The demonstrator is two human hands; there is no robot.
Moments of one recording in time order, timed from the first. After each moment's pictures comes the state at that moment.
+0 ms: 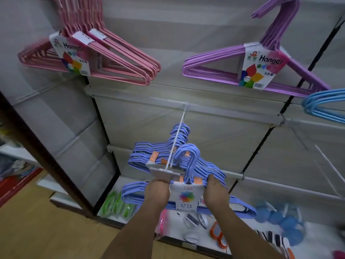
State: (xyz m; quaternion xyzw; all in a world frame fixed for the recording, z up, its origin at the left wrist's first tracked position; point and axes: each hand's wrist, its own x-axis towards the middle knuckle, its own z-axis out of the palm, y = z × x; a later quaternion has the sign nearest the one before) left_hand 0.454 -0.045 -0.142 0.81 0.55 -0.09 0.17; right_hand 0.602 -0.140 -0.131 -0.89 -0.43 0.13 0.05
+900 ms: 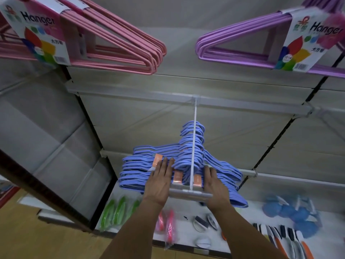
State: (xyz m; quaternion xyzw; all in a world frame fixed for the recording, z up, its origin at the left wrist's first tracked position) left_hand 0.444 0.058 -0.214 0.91 0.40 0.04 0.11; right_hand 0.592 -0.055 -0.198 -0.89 -0.45 0.08 0.01
